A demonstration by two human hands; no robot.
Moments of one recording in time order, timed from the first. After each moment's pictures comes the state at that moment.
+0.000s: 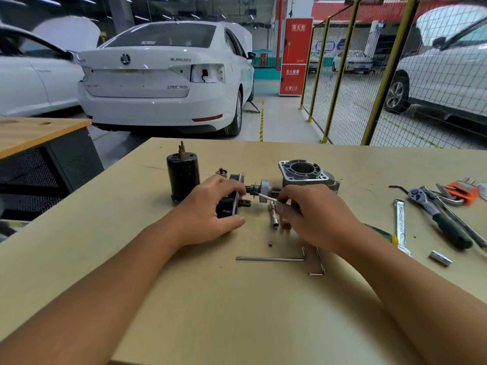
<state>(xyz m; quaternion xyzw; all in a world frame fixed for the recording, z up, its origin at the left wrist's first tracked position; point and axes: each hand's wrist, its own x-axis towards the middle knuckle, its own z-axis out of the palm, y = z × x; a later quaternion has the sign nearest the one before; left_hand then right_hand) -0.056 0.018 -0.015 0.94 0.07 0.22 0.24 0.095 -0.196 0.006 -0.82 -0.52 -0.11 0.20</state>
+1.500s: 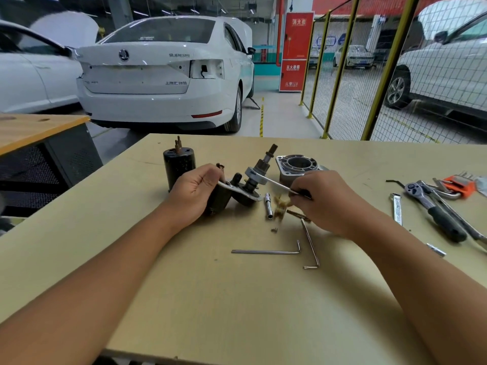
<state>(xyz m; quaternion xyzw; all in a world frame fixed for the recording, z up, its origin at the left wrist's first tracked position) -0.054 0.021 -0.015 0.84 0.10 0.29 0.44 0.116 -0.207 0.018 -0.82 -0.53 -0.09 0.22</state>
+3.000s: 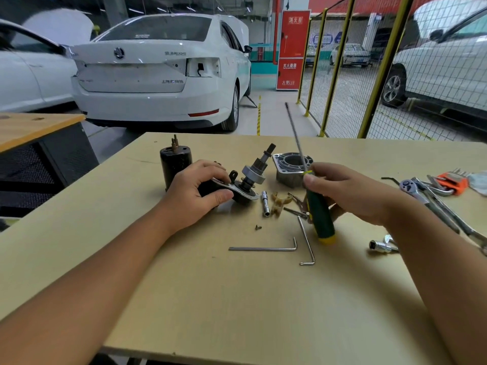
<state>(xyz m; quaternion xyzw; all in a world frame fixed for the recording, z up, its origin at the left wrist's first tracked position) -0.059 0.017 -0.009 0.88 0.03 0.35 0.31 0.136 -0.241 0.039 -0.75 -0.42 0.27 0.43</state>
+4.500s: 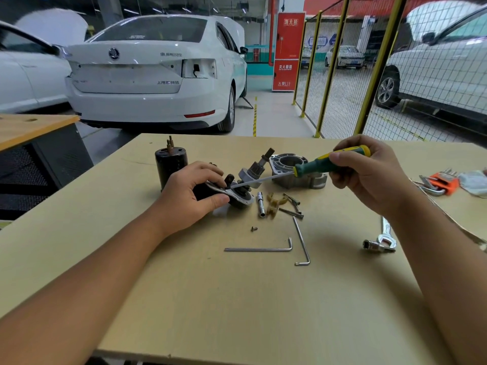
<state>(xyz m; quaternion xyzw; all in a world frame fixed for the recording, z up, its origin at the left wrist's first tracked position) -0.060 0.018 -0.010 0.89 0.02 0.36 0.29 0.167 -0.255 0.040 -0.56 -0.37 0.17 0.72</state>
